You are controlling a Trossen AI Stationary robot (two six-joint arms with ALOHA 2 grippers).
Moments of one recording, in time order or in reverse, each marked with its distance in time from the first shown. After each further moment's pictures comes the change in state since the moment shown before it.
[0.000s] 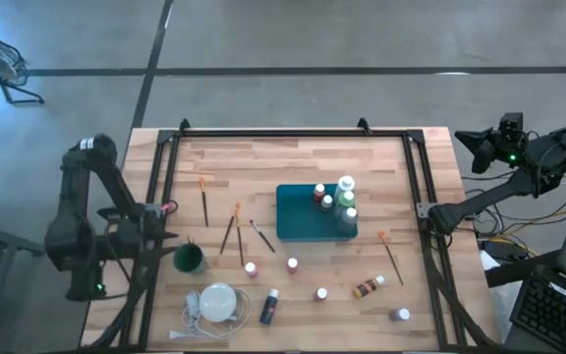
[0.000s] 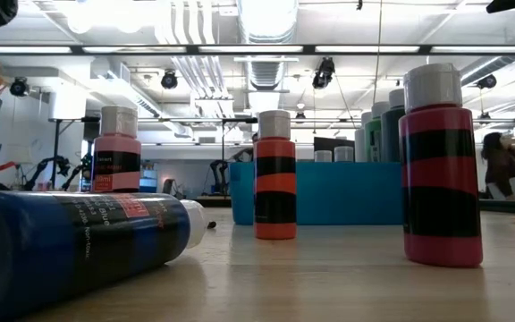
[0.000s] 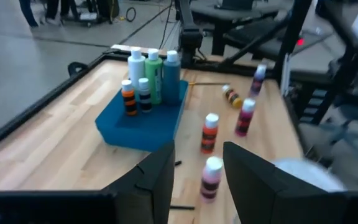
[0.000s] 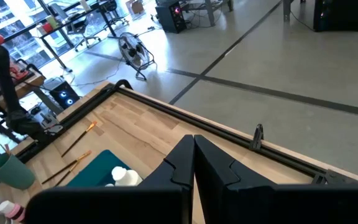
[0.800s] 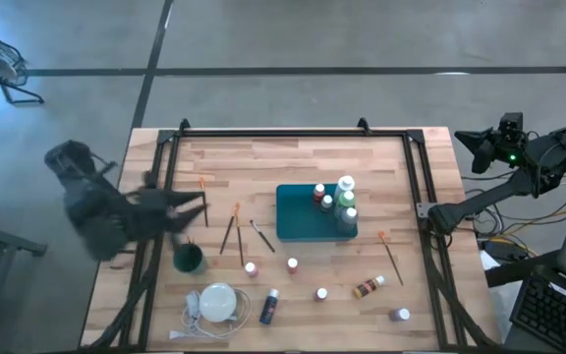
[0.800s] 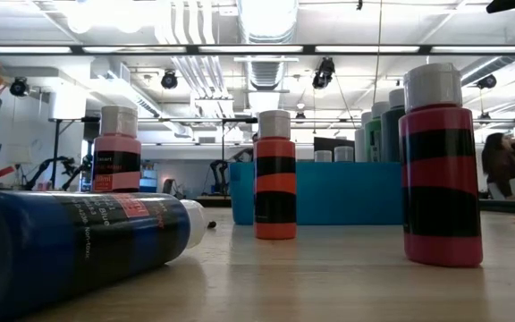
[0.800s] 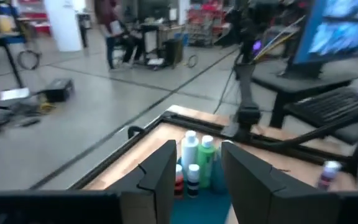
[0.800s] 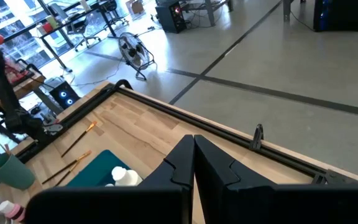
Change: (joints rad) left arm 0.624 -0.030 0.184 0.908 0.009 1.198; right arm 0.000 0.000 0.000 0.000 0.000 0.000
